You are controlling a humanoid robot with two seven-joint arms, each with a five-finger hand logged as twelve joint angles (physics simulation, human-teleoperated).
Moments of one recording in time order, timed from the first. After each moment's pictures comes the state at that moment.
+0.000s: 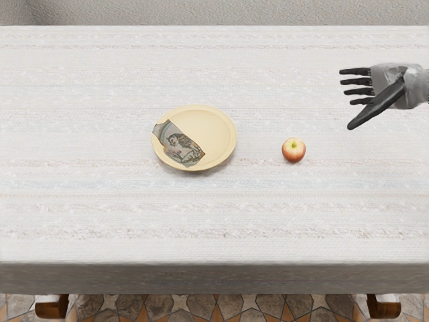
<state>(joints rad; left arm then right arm) -0.07 0.00 0.03 -0.21 -0.05 0.22 0.09 1.00 -0.88 0.61 1.26 -0.22 0.24 -0.61</state>
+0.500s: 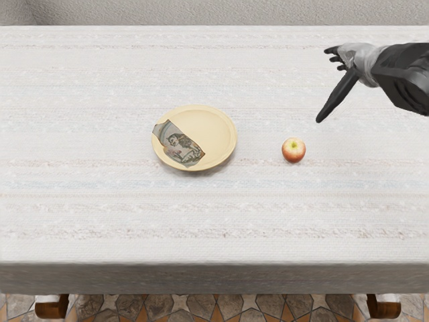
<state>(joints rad) -0.07 0.00 0.03 -0.21 -0.05 0.22 0.09 1.62 -0.70 -0.18 1.47 -0.29 -0.35 -0.61</state>
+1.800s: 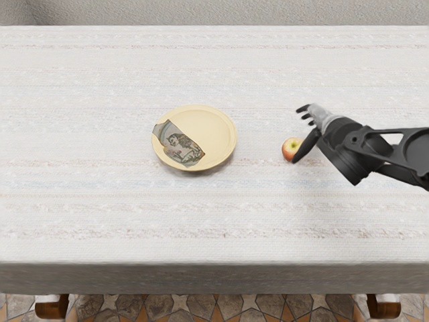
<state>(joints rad) -0.07 0.00 0.03 -0.21 -0.05 0.22 0.09 1.31 -0.47 -0.19 1.33 -0.48 -0.57 -0.55</state>
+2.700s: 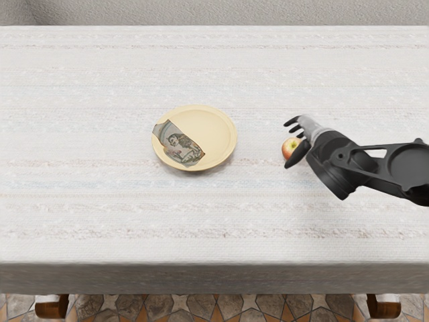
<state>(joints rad) -0.07 0.00 0.03 -0.21 -0.05 0.22 0.09 1.25 -0.42 -0.19 1.33 -0.53 -0.61 -0.55</state>
